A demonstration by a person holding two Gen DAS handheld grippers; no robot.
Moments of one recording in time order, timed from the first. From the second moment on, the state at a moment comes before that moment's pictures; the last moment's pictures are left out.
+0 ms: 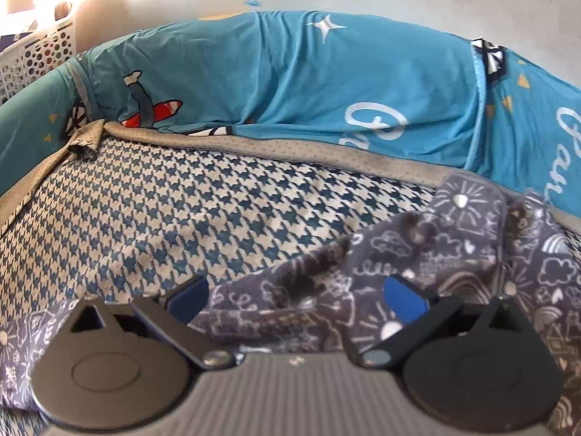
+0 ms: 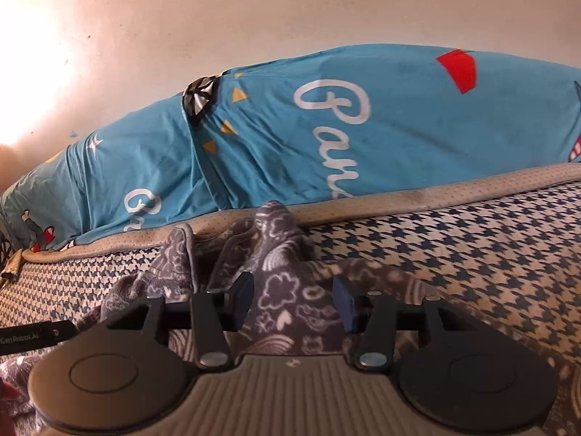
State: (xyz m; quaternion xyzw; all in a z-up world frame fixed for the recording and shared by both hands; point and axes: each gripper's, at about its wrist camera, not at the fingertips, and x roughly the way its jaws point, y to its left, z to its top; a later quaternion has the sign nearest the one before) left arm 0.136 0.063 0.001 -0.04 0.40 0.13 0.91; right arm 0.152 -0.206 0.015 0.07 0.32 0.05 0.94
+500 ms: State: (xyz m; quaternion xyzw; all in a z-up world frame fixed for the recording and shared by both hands) left arm 0.087 0.036 0.006 -0.03 0.41 0.03 0.91; right arm 0.067 -0.333 0.029 0.08 0.34 -0.07 0.93
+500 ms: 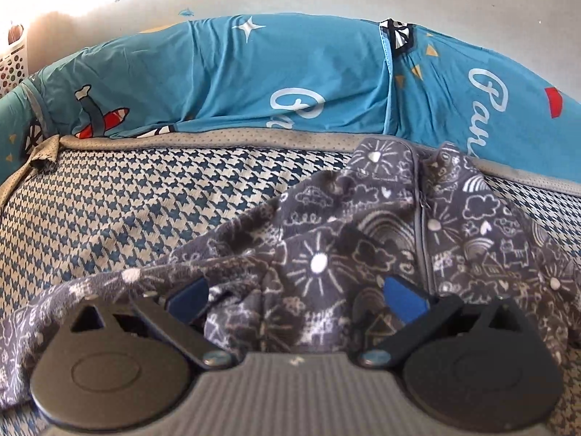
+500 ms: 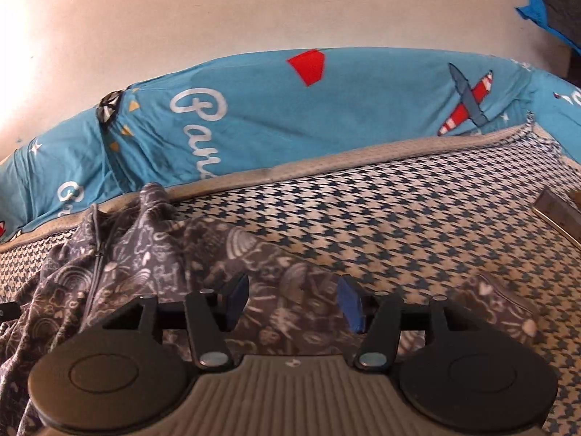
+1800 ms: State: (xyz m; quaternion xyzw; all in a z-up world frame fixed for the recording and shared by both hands) left arm 0.026 -0.007 -0.015 -0.03 0.43 0.00 0.90; right arm 0.028 -0.456 -0.016 0.15 0.38 -0.21 0.89
